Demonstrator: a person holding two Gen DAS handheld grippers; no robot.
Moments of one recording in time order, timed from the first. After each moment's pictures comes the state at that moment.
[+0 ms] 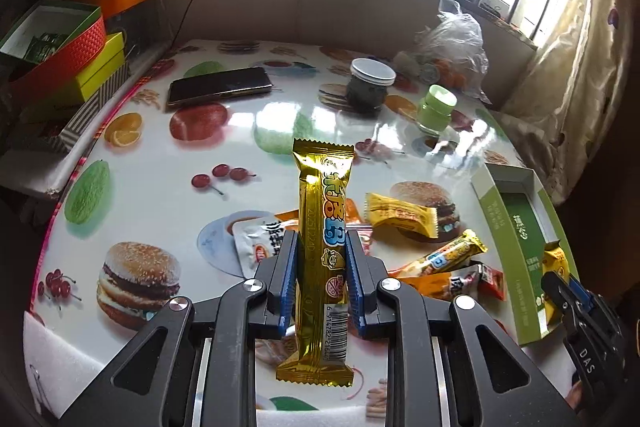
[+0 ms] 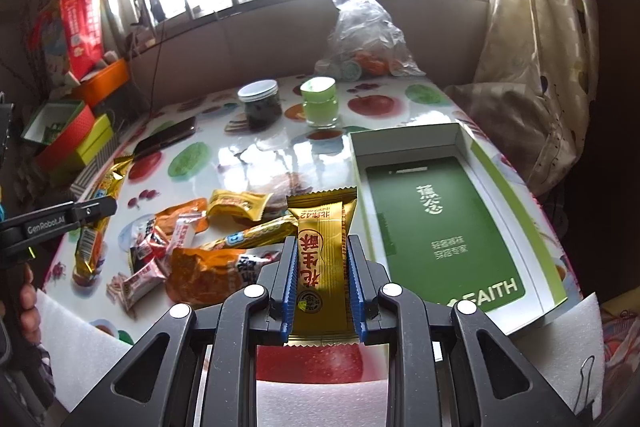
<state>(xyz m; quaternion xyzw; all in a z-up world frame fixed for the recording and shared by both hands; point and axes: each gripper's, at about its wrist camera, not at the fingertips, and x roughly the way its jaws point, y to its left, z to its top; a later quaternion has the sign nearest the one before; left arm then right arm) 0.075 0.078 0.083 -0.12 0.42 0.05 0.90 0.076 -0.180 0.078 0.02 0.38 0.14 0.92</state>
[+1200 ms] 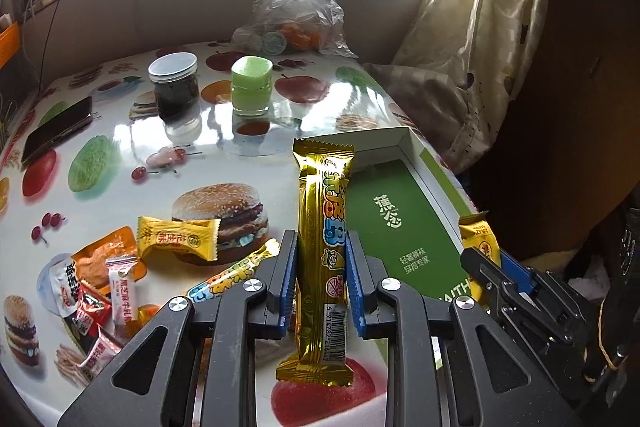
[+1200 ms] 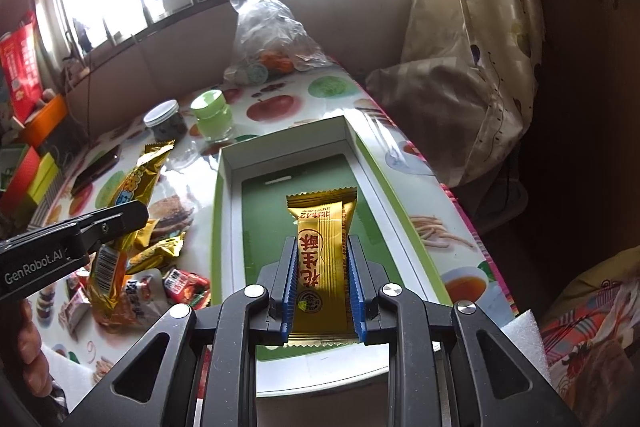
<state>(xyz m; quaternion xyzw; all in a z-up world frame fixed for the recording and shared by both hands) 0.136 -0.089 0.086 -0.06 0.44 -0.10 0.89 0.112 -0.278 0.066 0.06 0.39 0.06 0.92</state>
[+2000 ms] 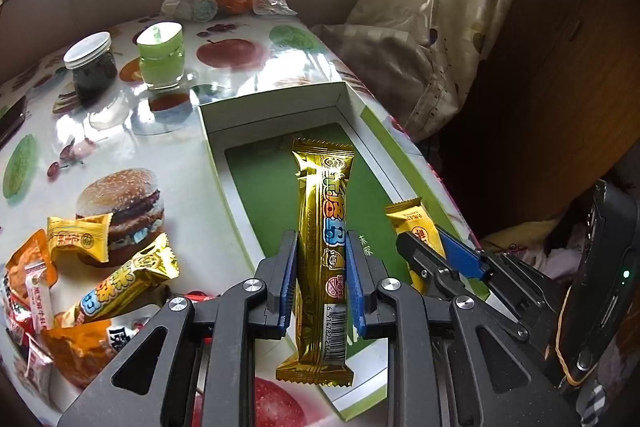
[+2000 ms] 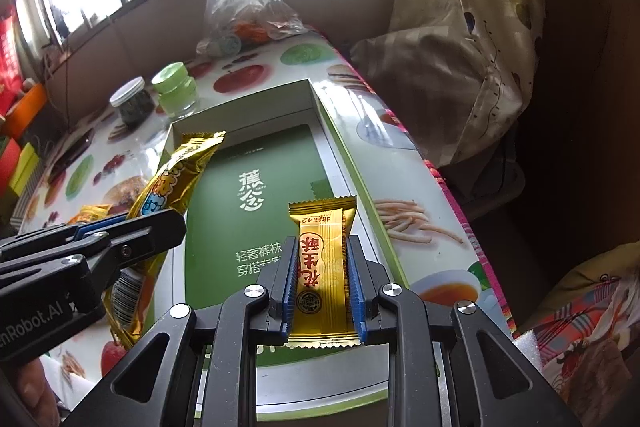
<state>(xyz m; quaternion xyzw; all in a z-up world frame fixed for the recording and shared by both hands) 0.160 -0.155 0.054 -0.05 0.48 -0.16 0.86 0.140 -0.302 0.030 0.05 0.43 0.05 0.90</state>
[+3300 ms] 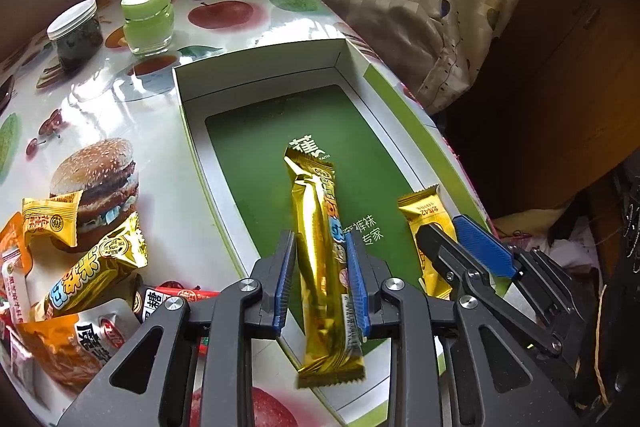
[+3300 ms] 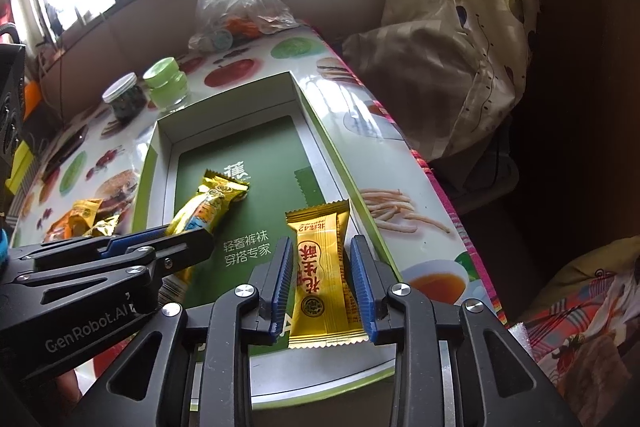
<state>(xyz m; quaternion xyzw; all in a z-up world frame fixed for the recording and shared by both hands) 0.172 -0.164 0.025 -0.06 0.52 -0.16 0.83 0.136 -0.311 0.027 0.05 0.44 0.04 0.89</state>
